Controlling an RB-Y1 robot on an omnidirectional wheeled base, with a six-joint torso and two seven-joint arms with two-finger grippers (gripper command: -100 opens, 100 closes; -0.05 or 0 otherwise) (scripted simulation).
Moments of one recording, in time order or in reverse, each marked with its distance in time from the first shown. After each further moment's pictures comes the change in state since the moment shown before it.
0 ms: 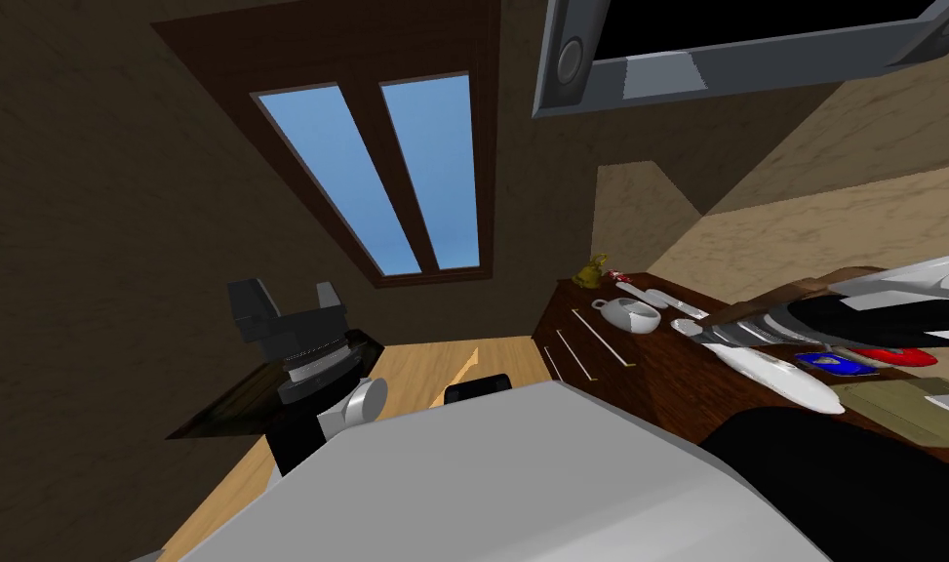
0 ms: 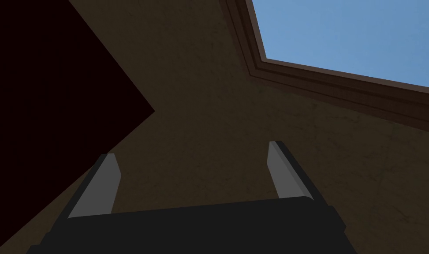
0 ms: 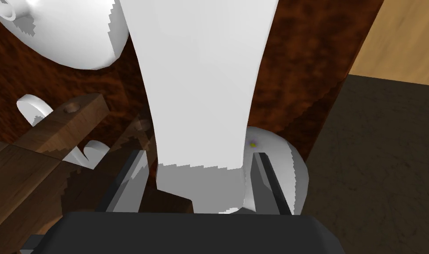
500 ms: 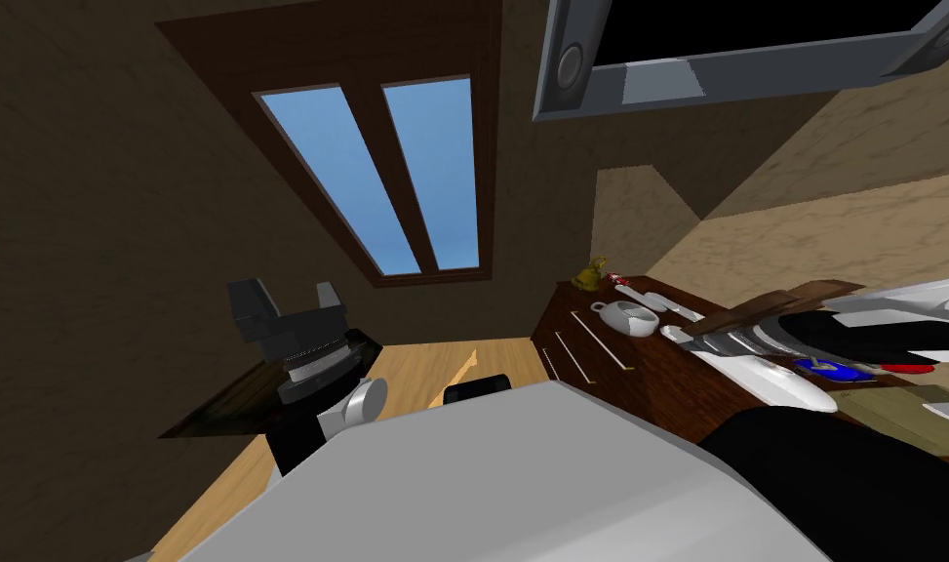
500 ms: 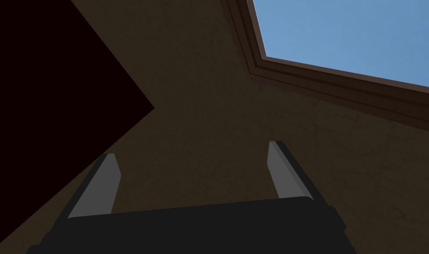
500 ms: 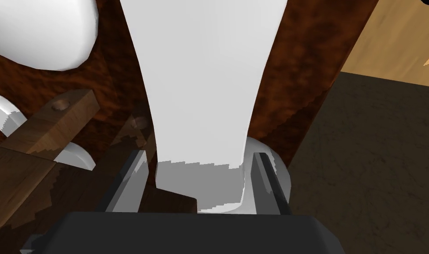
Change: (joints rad) left arm 0.000 0.000 0.000 0.000 0.000 0.000 0.000; right arm -0.015 0.095 -0.061 -0.019 0.058 0.012 0.067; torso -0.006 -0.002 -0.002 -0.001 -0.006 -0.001
